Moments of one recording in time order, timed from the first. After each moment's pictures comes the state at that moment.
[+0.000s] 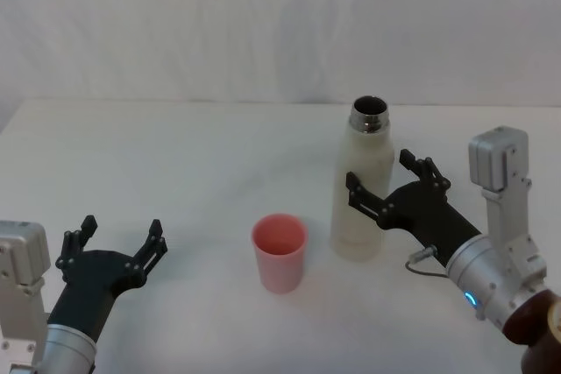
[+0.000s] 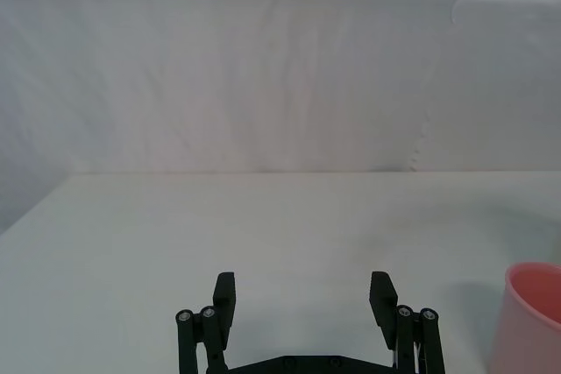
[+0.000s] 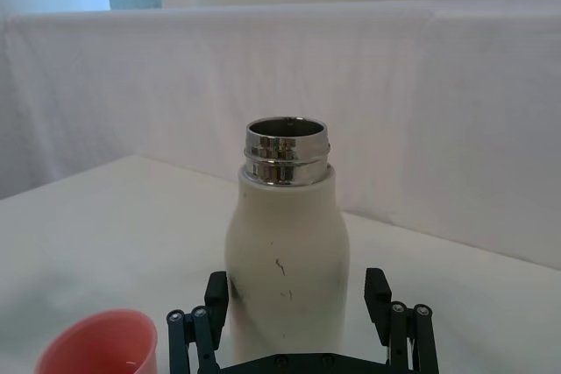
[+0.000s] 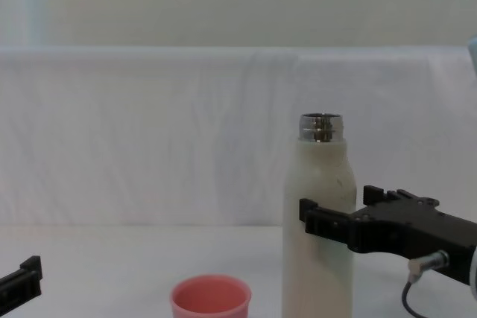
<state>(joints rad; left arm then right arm) 0.27 0.24 0.04 -1.85 -0.25 -0.02 -0.02 0.10 0.19 -0.31 -1.65 0.19 0.07 0.23</state>
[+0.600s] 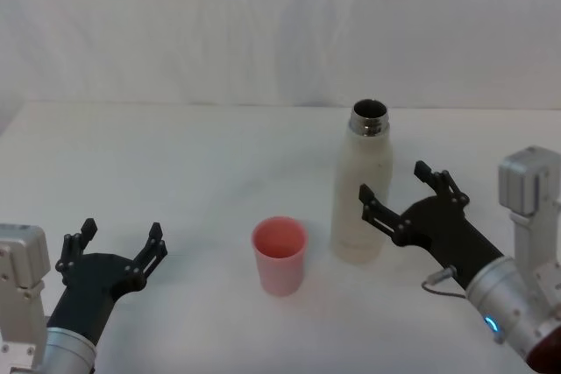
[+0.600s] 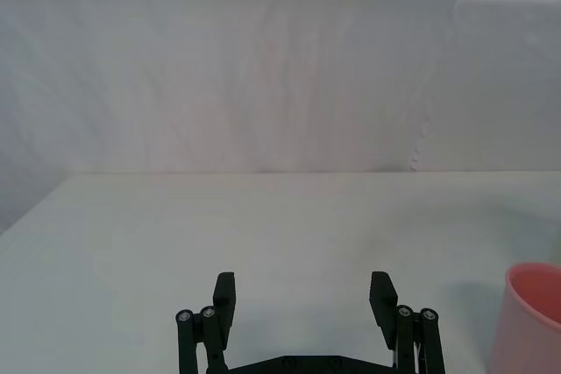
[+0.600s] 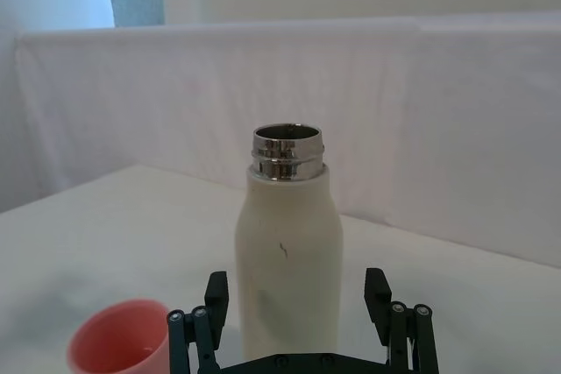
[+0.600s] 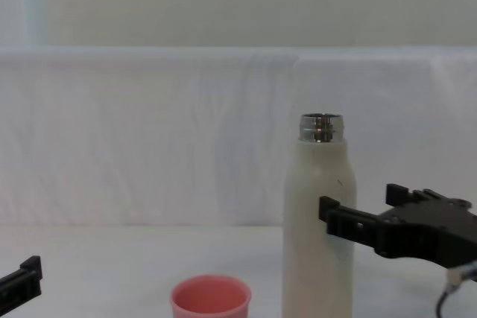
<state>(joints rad) 0.27 0.24 0.04 -1.85 -0.25 -0.02 -0.02 0.01 0.21 -0.28 -1.75 0.22 0.05 0.23</state>
